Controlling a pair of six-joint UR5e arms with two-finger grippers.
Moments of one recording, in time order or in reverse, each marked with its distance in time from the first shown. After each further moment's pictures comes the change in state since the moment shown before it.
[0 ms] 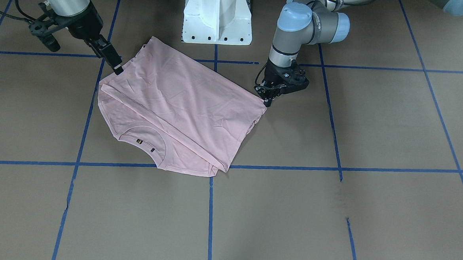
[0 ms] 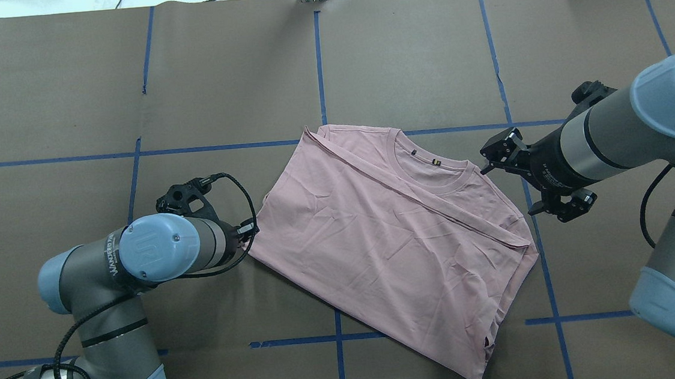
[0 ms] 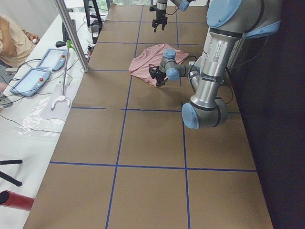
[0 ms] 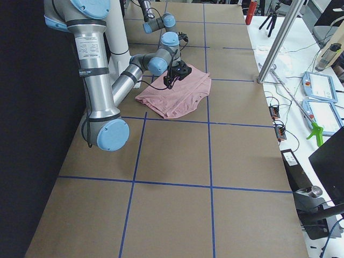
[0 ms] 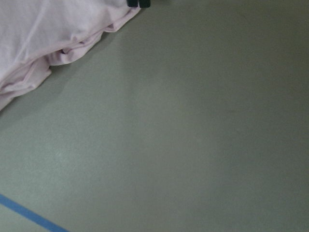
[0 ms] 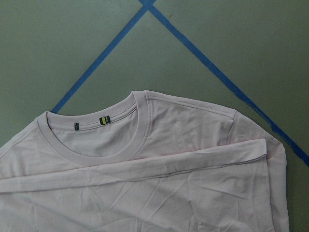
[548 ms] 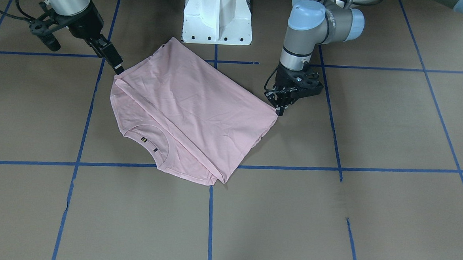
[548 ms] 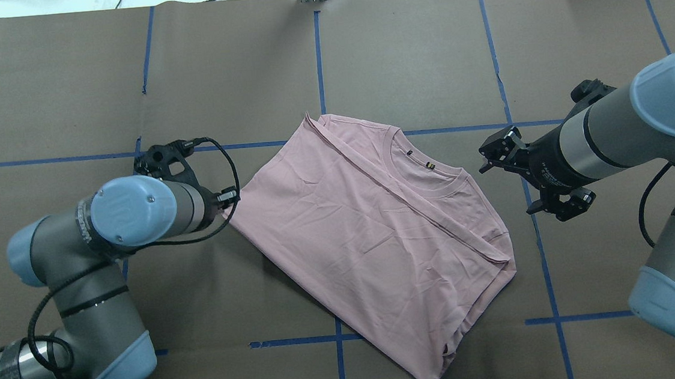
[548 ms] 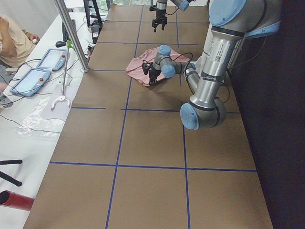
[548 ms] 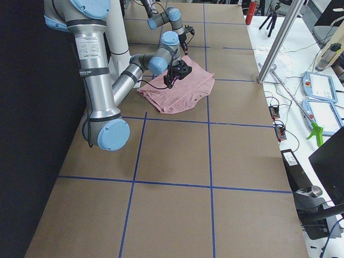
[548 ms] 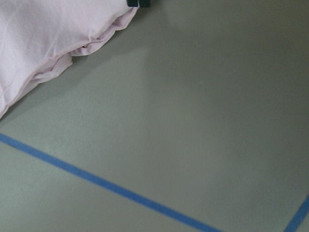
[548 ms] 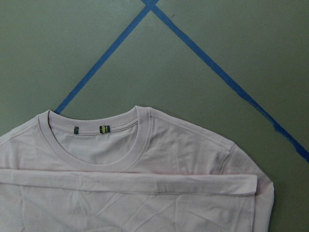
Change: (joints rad) left arm -0.113 -0.008 -0.023 0.045 0.008 0.198; right arm 0.001 0.005 0.000 -0.001 -0.007 0.006
